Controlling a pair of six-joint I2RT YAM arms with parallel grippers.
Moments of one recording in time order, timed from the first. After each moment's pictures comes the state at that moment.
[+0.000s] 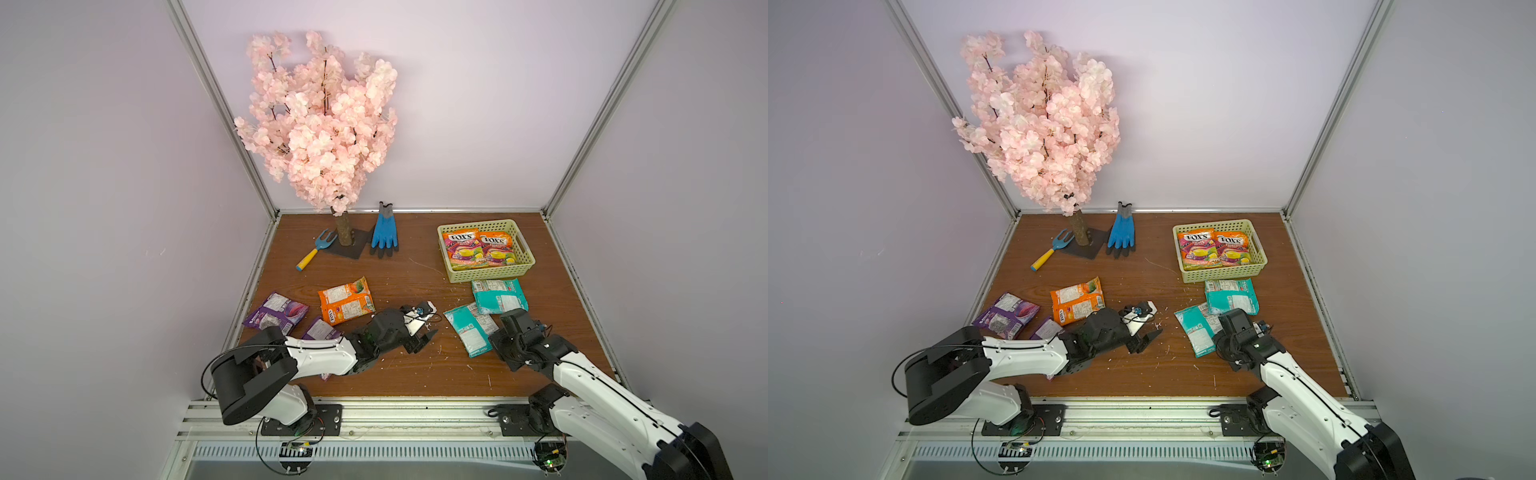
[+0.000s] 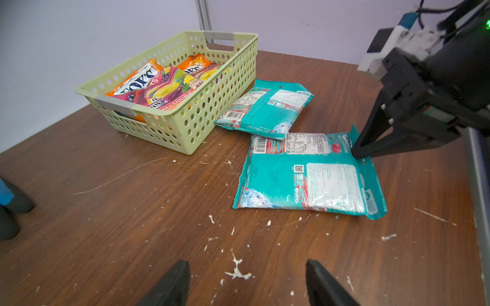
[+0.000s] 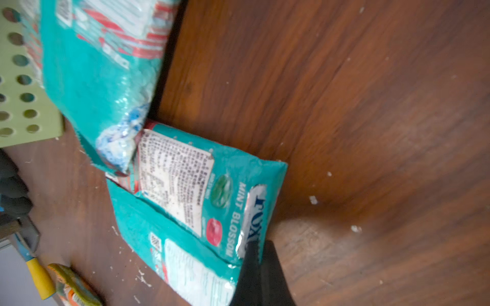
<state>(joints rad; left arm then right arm) -0.97 1.44 0.48 0.56 -0.01 0.09 0.48 0.83 0.40 -0.64 0.10 1.46</state>
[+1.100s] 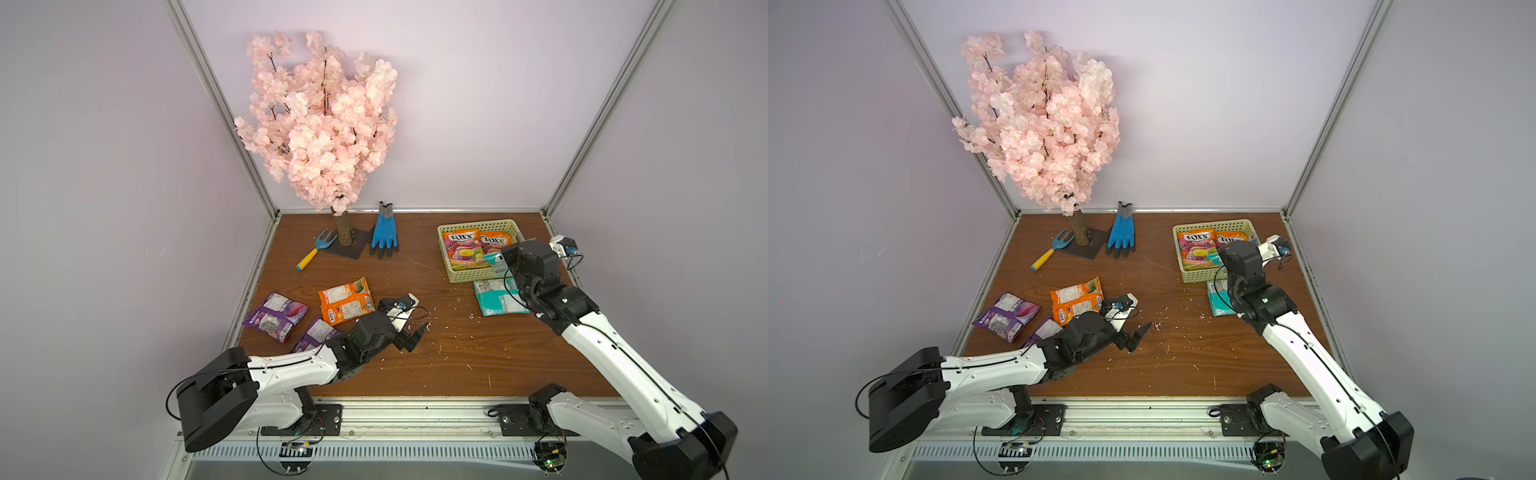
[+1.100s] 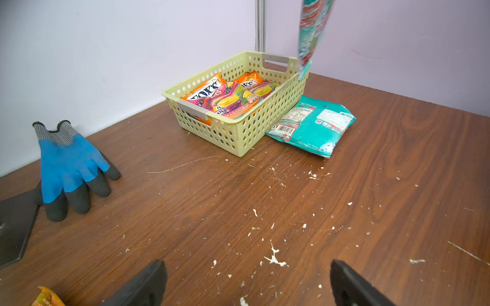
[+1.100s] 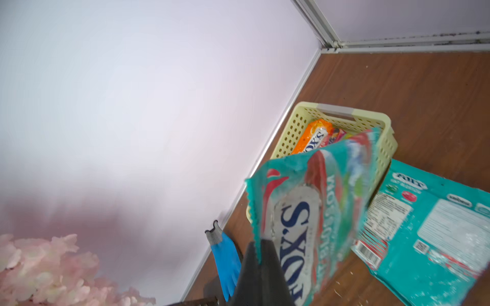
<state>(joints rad) -0.97 1.21 0.43 0.46 -0.20 0.00 0.42 1.09 1.05 -0.35 0.61 1.21</state>
